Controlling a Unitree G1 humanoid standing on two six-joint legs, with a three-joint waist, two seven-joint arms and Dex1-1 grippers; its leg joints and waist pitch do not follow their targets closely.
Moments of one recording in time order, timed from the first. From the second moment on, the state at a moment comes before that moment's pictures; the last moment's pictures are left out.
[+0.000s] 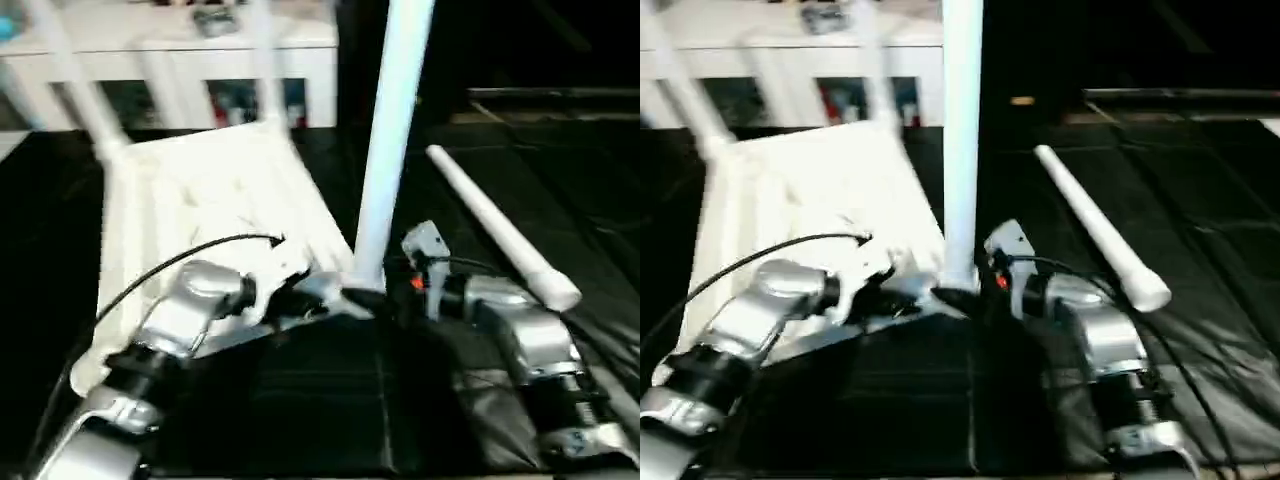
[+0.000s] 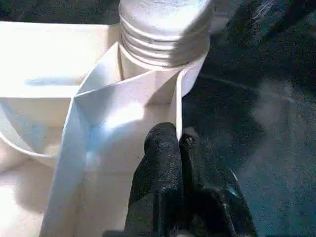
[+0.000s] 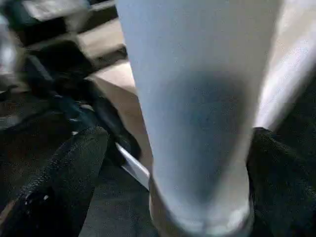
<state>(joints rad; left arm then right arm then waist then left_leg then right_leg) -0.54 0.36 -0.31 0.41 -0.01 0.31 -1.16 -0.44 -0.31 0.11 0.30 0.20 0.36 1.07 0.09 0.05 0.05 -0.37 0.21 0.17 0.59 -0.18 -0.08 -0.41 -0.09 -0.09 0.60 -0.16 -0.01</state>
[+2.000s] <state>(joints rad) -0.58 0.10 -0.20 0.45 0.01 0.51 -0.74 -0.46 -0.12 0.01 0.38 0.07 0.36 0.55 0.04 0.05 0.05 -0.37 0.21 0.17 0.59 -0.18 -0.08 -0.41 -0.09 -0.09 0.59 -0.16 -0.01</state>
